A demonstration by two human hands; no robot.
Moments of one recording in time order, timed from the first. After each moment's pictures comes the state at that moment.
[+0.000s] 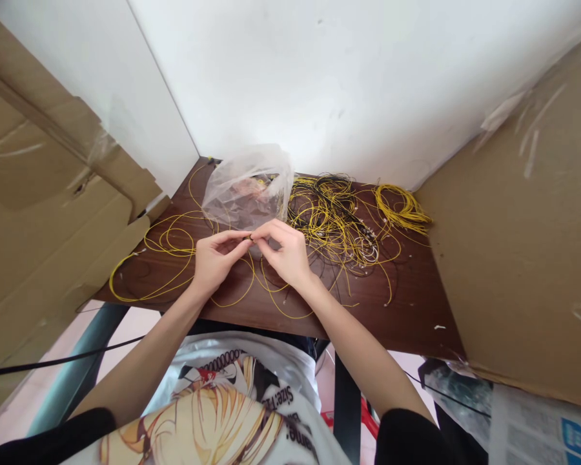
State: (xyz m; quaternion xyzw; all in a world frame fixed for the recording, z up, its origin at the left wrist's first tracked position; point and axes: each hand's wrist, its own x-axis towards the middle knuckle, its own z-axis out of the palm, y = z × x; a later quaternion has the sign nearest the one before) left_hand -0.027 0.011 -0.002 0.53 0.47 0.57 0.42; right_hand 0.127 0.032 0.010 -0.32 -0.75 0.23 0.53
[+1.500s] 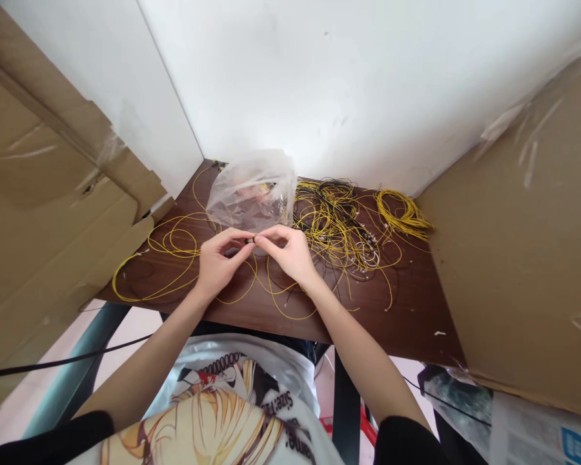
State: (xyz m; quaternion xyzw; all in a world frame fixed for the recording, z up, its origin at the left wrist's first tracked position) left_hand -0.030 0.010 0.001 0.63 0.47 0.54 0.30; right_hand 0.126 0.038 0.011 -0.41 -0.63 0.47 0.47
